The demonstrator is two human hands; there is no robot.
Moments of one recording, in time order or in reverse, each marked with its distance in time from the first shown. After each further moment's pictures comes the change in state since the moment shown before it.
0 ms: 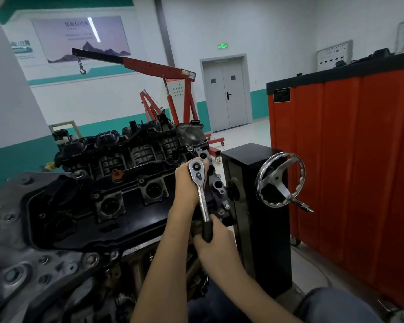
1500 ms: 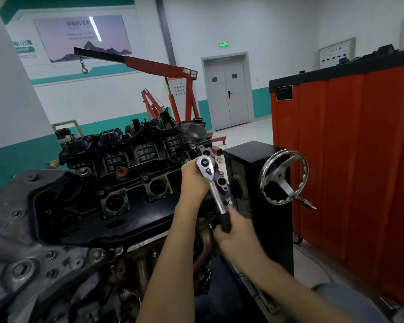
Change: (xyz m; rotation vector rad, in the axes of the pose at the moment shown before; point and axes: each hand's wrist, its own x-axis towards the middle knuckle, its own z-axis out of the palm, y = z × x) left_hand -0.003 -0.005 -0.001 -0.012 -0.060 0.035; right_hand 0.010 0.007 -0.031 -0.155 -0.003 -0.032
